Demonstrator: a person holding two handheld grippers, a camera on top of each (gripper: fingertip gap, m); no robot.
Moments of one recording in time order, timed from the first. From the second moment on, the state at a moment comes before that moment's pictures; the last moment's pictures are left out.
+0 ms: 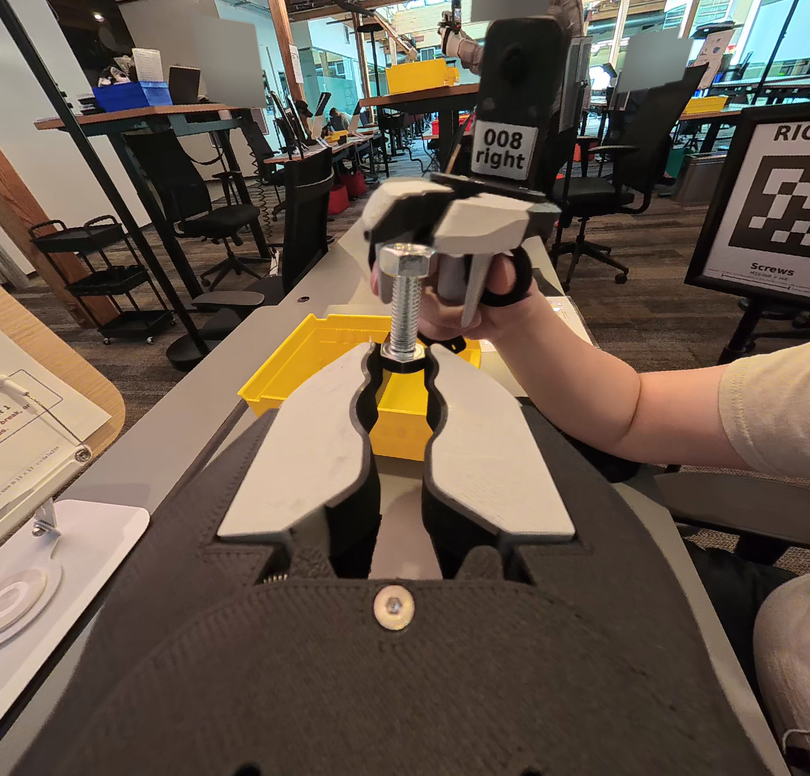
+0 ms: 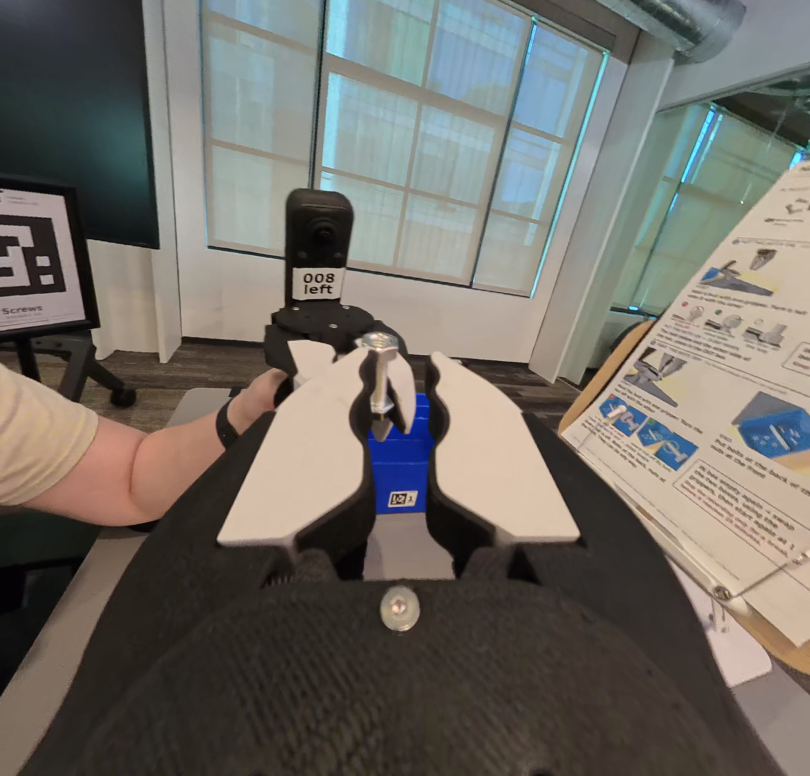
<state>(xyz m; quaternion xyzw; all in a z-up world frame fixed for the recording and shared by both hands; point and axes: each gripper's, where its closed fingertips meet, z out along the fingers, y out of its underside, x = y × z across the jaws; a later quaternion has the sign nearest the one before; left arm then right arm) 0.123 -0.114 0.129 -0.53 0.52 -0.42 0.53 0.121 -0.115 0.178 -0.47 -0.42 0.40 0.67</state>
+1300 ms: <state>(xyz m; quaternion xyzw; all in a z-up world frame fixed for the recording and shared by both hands) 0.130 -0.132 0.121 -0.52 0.54 -0.47 0.46 0.108 -0.134 0.175 -0.44 -0.45 0.50 0.60</state>
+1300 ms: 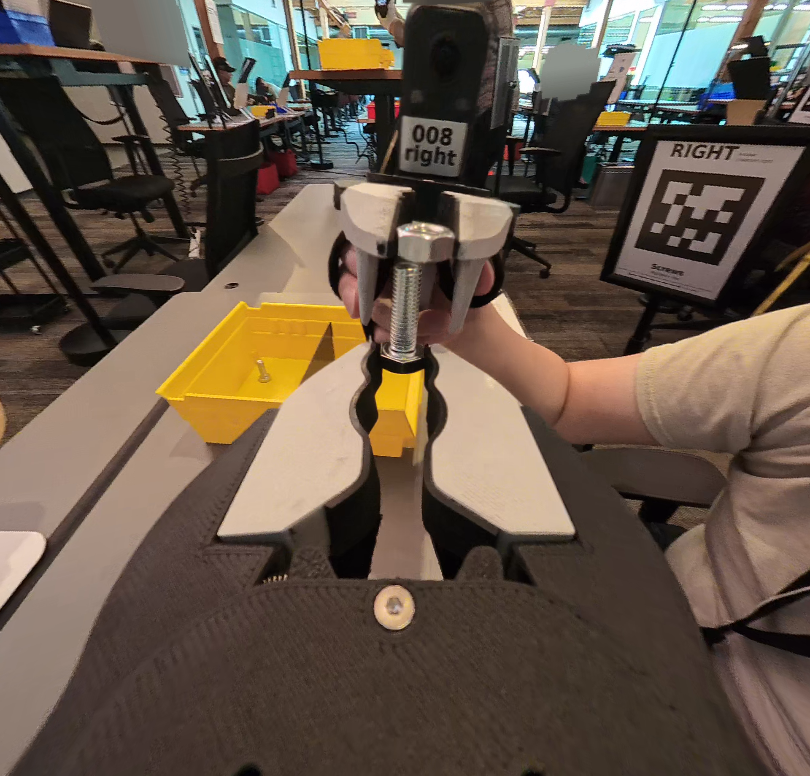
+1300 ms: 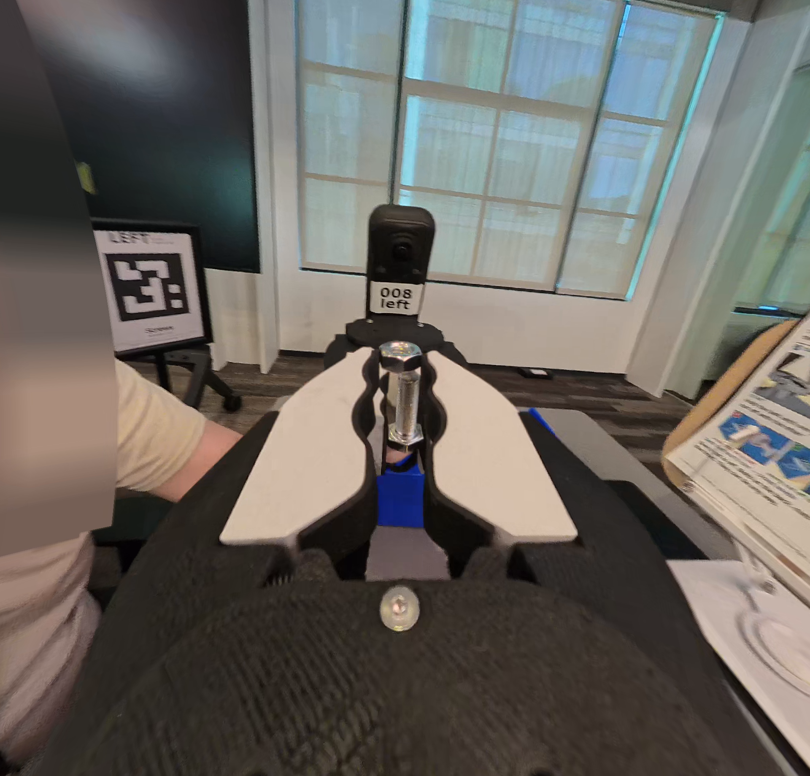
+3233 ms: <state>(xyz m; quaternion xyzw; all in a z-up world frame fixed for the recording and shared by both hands) 0.094 -0.125 0.149 -0.51 0.51 -0.48 0.50 0.281 -0.201 0.205 -0.19 -0.46 0.75 0.44</state>
